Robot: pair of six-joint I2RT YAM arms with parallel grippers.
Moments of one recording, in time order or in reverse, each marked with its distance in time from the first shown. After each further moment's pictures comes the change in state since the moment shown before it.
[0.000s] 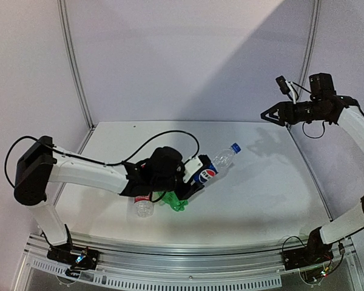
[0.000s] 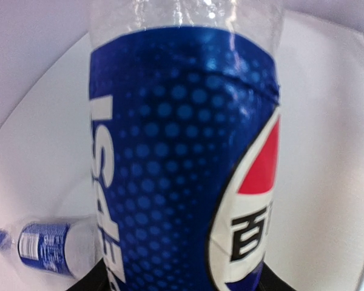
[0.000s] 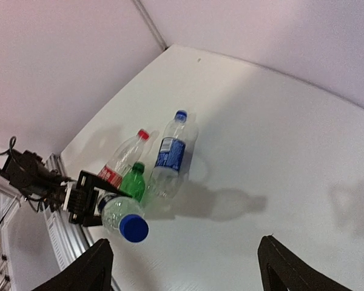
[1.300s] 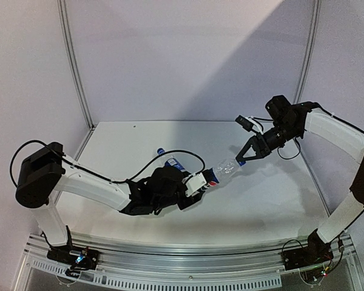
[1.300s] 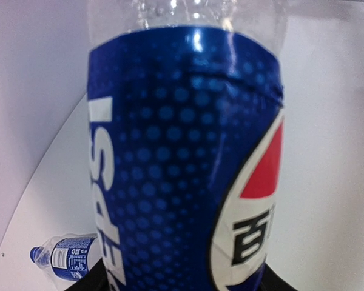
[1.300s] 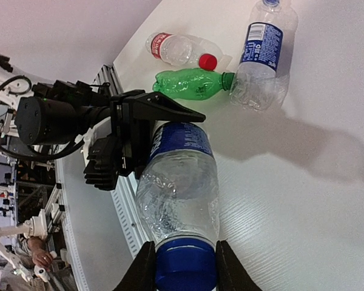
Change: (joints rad) left arm -0.103 0.032 -0.127 0.272 -0.234 0.193; right arm 0.282 0.182 -0.042 -0.275 -0.089 -0.079
